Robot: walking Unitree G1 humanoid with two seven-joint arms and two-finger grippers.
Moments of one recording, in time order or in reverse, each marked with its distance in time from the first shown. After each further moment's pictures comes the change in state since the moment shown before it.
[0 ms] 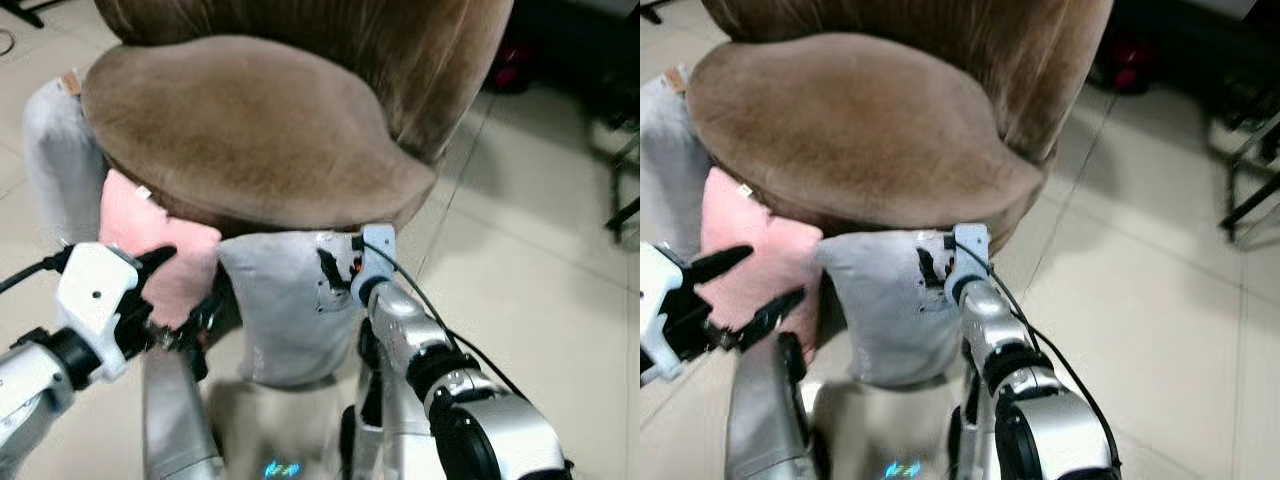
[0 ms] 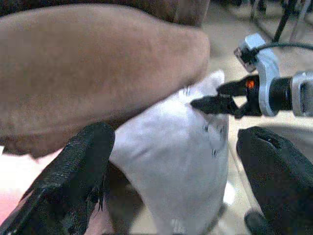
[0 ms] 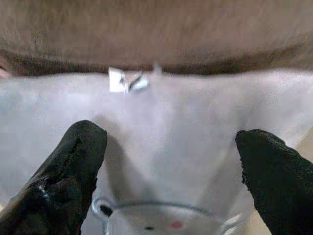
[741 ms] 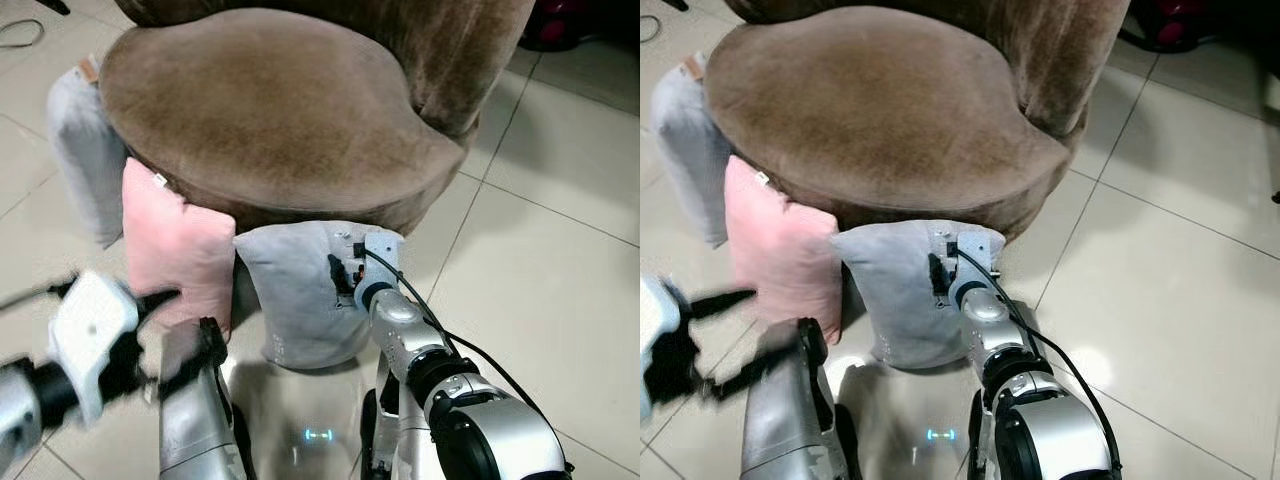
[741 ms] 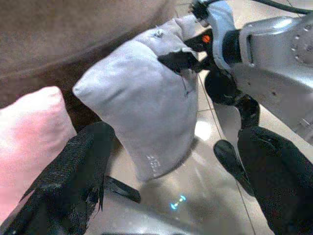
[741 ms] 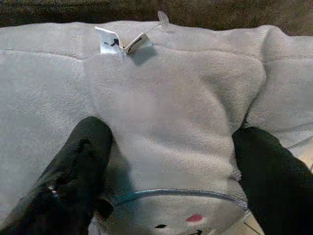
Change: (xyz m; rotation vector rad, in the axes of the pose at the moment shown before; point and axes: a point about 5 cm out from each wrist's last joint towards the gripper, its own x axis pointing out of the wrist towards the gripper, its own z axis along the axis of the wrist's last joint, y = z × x) left arm -0.023 -0.016 -0.008 -0.005 0.160 -0.171; right arm -0.001 -0.003 -0.007 -0.048 0.027 -0.105
